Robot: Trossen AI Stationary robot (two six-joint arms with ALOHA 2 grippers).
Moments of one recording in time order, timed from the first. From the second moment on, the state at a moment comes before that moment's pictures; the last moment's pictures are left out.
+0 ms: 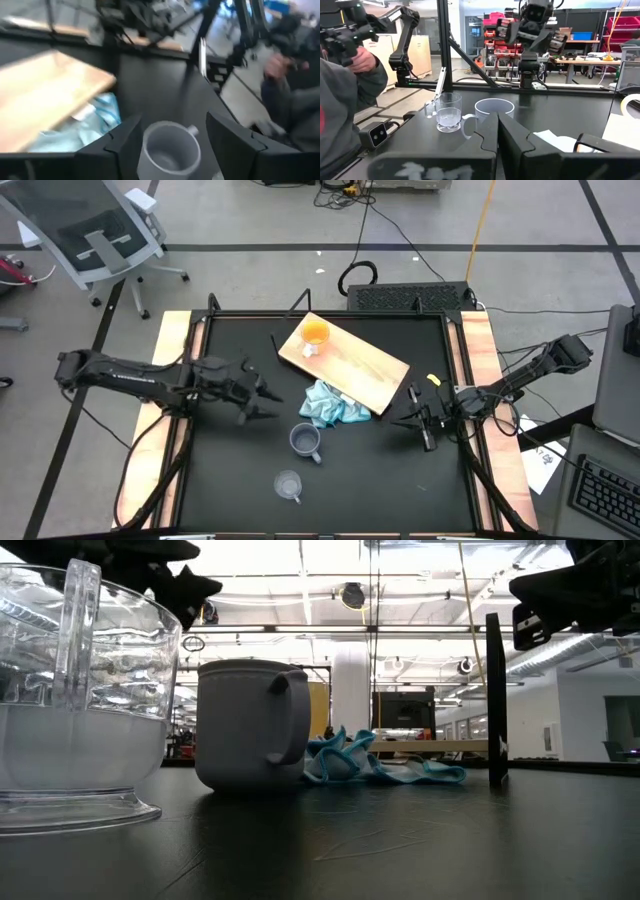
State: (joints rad) left arm -0.02 0.92 0.50 0.16 0.29 -0.18; right arm 0.43 0.79 0.02 0.84 0.23 0.01
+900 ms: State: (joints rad) left arm -0.15 1.39 1.01 -0.48 0.08 -0.42; right arm 0.43 0.79 0.02 0.83 0.23 0.04
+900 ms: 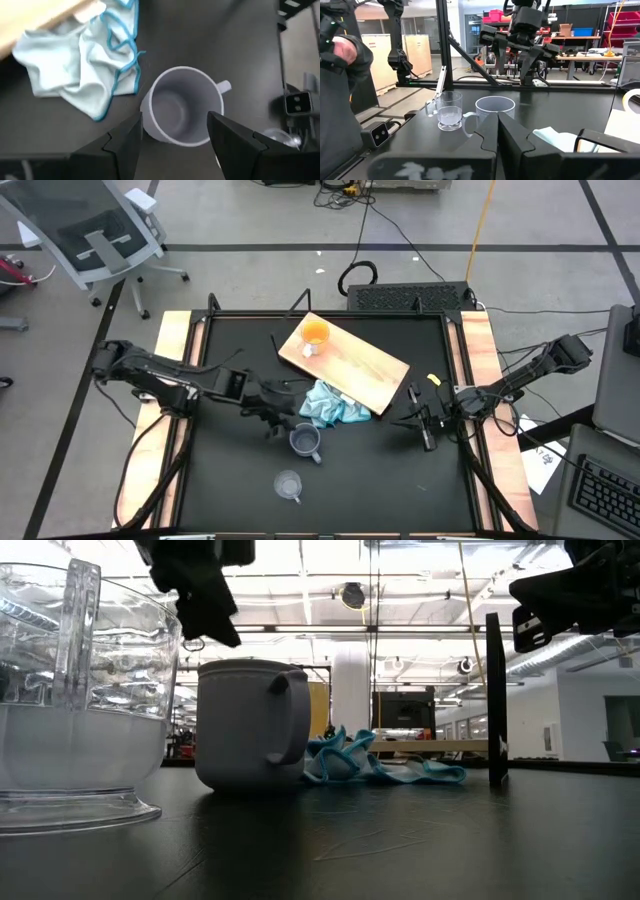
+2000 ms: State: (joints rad) left arm -0.15 1.70 1.25 -0.71 0.13 -0.48; right arm 0.43 0.79 0.02 0.80 0.23 0.04
